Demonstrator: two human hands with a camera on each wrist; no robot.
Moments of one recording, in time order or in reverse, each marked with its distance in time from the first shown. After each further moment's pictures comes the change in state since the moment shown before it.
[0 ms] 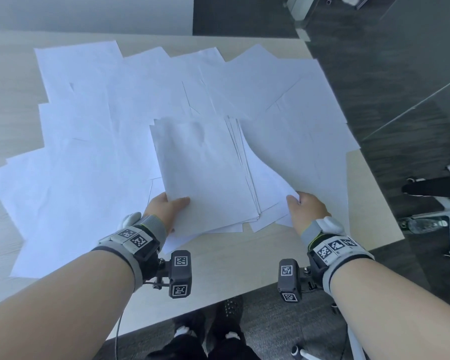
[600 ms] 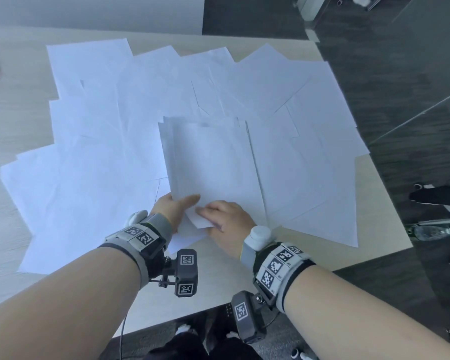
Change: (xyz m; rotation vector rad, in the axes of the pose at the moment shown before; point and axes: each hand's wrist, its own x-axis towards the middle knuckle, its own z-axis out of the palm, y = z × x) left_hand -0.009 0.010 0.001 -0.032 -0.043 -0.035; right_hand -0.059 -0.103 0.085 0.030 -0.349 -0.765
